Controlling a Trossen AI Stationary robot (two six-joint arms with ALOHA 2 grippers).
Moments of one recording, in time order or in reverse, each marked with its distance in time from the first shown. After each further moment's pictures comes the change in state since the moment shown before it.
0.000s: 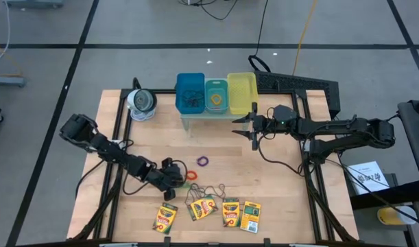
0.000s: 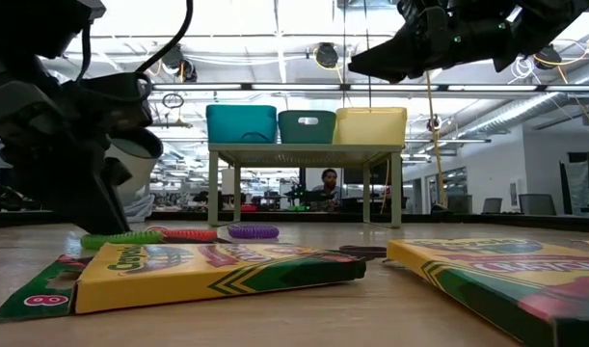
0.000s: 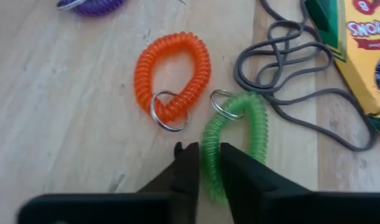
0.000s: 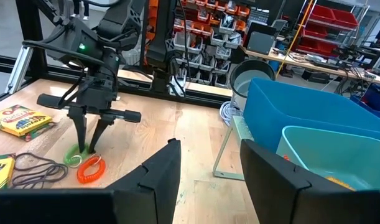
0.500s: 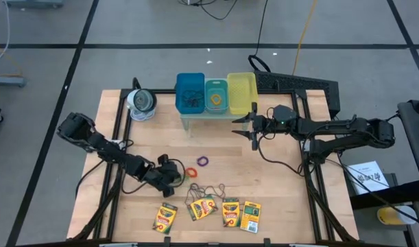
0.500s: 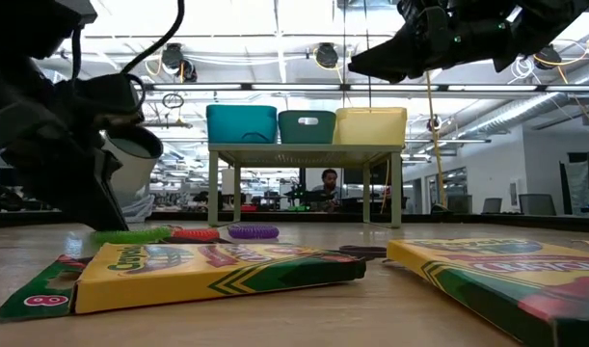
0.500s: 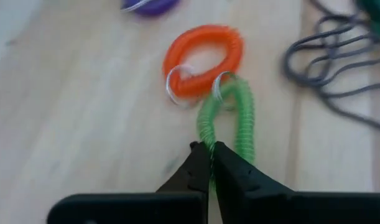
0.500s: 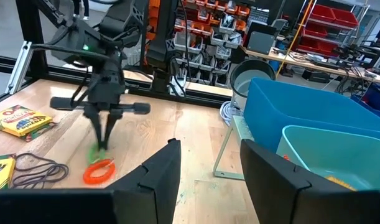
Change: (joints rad) left arm 0.000 -0.080 -0.005 -0.040 -0.165 0.026; right arm 0.000 0.000 0.000 0.000 0.000 0.003
